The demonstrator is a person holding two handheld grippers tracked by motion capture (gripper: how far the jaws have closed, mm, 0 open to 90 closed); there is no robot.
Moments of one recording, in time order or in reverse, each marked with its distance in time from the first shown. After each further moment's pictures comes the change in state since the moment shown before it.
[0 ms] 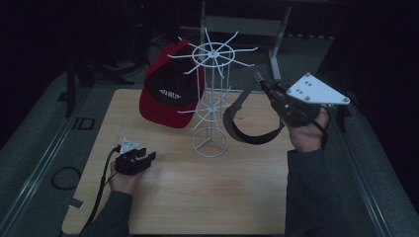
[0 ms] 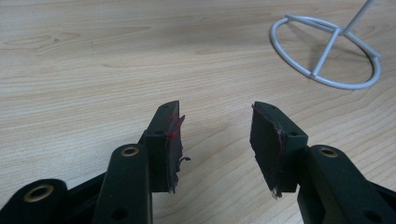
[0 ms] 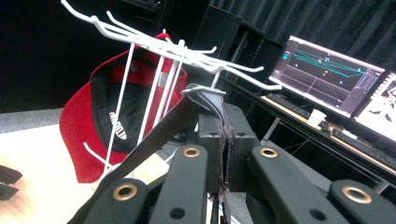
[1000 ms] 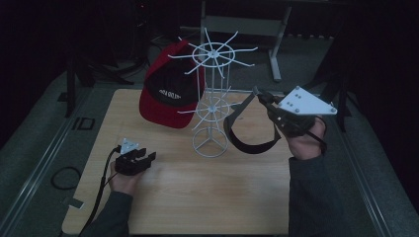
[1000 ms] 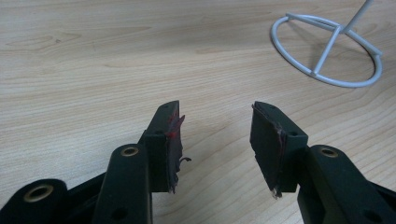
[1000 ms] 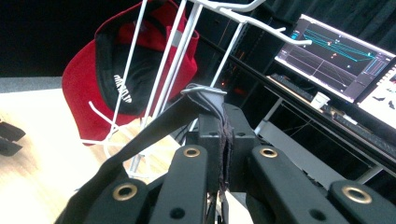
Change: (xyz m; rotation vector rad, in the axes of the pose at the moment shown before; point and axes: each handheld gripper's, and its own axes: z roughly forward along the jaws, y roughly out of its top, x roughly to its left) left arm -0.001 -0.001 -0.001 0.002 0.008 0.009; right arm 0.012 -0.021 -0.001 0.100 0.012 -0.059
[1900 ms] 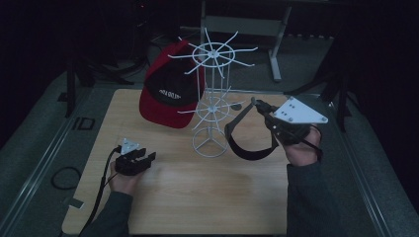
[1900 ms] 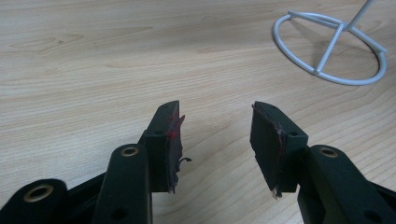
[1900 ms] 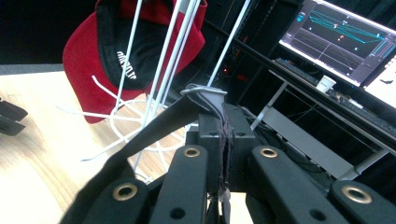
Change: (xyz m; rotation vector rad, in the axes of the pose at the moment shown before) left arm -0.001 0.000 0.000 0.002 0.010 0.010; right arm 0.012 -0.023 0.004 0.054 0.002 0.012
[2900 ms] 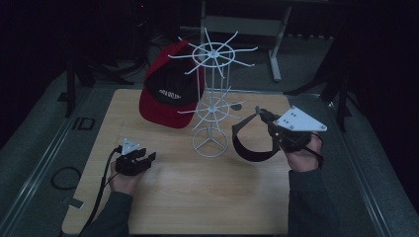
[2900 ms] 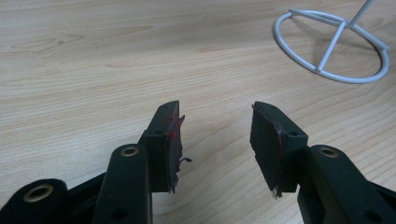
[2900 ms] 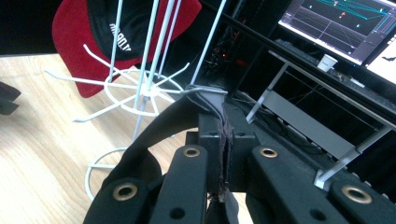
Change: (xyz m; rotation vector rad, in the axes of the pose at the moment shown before) left arm -0.001 0.000 0.001 0.004 0.007 0.009; right arm 0.001 -0.031 0.000 0.050 -0.012 0.035
